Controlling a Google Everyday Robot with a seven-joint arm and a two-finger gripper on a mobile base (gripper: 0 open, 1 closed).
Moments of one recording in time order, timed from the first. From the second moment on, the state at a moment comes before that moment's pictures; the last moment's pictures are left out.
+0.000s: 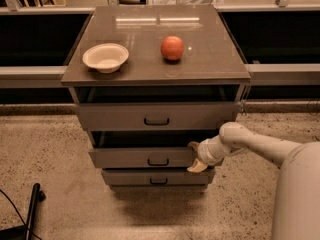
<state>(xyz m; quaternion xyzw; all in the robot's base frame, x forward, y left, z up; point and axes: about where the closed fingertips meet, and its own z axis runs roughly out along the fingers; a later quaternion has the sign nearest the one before) 0.613 -0.145 0.423 -0.68 0.67 0.13 0.26</state>
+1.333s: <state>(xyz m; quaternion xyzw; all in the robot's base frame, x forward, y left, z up) 0.610 -0.148 0.433 -0.69 0.67 0.13 0.25</state>
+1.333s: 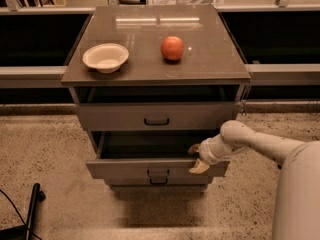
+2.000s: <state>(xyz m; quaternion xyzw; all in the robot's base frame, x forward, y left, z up) 0.610 -0.148 0.433 -0.69 0.67 0.13 0.25</state>
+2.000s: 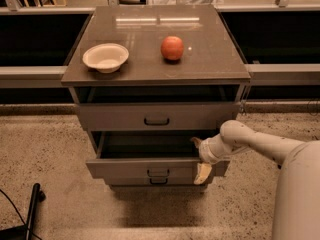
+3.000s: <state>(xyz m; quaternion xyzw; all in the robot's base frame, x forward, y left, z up) 0.544 -0.142 0.438 -0.71 0.67 0.14 0.17</state>
